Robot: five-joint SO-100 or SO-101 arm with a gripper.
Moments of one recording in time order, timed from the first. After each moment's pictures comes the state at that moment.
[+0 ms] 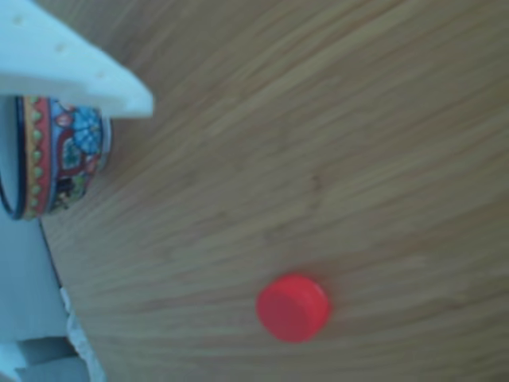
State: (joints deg) arm 14.5 52.9 36.0 94.3 0.6
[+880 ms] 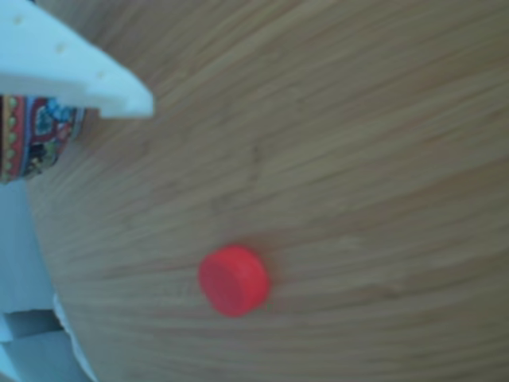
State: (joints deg) arm 10.7 45.3 28.7 94.3 0.6
